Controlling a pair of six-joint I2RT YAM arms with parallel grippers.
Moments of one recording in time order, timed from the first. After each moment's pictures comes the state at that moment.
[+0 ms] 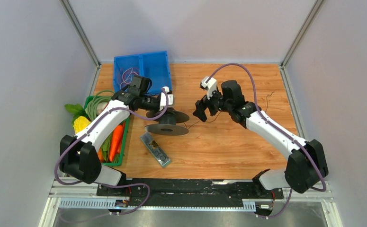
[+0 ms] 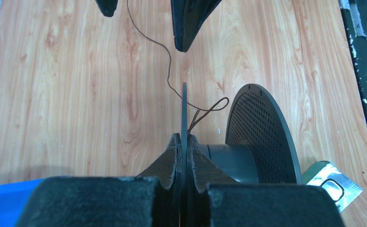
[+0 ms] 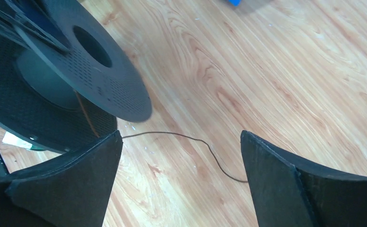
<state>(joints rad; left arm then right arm) -0.38 1.44 1.18 -0.63 0.94 1.01 0.54 1.40 1.06 -0.19 -0.41 -0.15</state>
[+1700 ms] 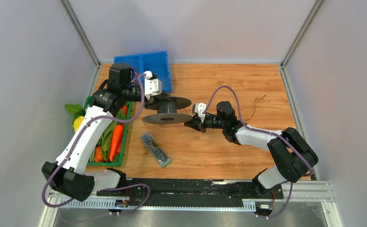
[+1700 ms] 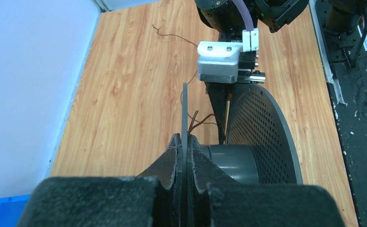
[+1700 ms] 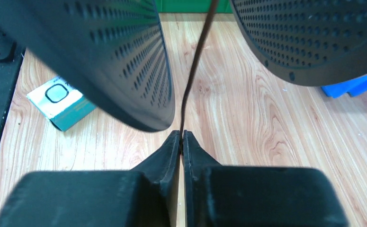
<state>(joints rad) -0.34 1.24 1.35 -0.63 1.04 0.77 0.62 1.51 0.66 0.60 -0.77 -0.30</state>
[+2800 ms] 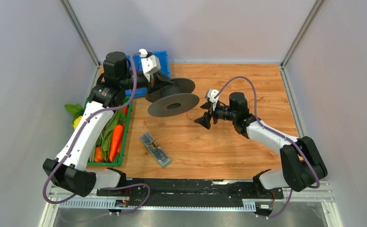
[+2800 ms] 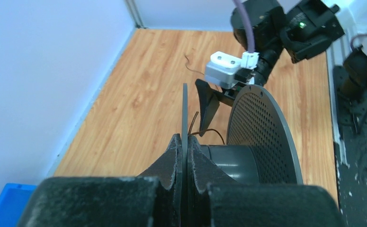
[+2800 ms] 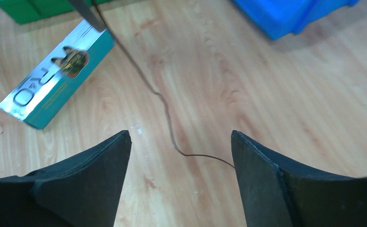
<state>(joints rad) -0.34 1.27 1.42 -0.40 0.97 0.41 0.46 1.40 0.70 0.34 -0.73 -0.25</state>
